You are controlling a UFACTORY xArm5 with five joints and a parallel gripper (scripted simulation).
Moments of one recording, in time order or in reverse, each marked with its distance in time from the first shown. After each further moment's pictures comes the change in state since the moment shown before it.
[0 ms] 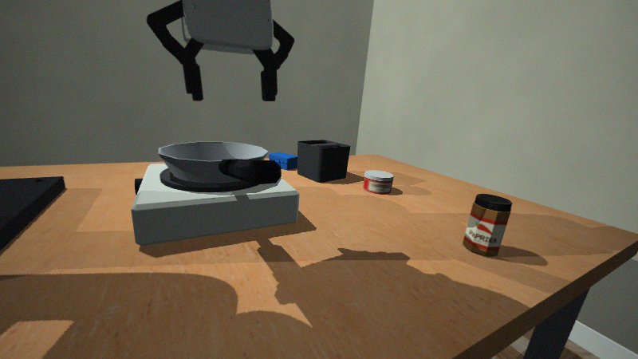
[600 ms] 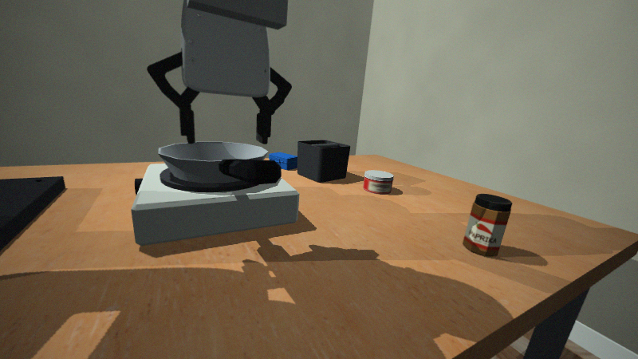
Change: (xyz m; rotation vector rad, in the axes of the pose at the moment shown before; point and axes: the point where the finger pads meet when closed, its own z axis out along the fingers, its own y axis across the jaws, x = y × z) arm -0.003 0.013 0.053 -0.075 -0.029 0.076
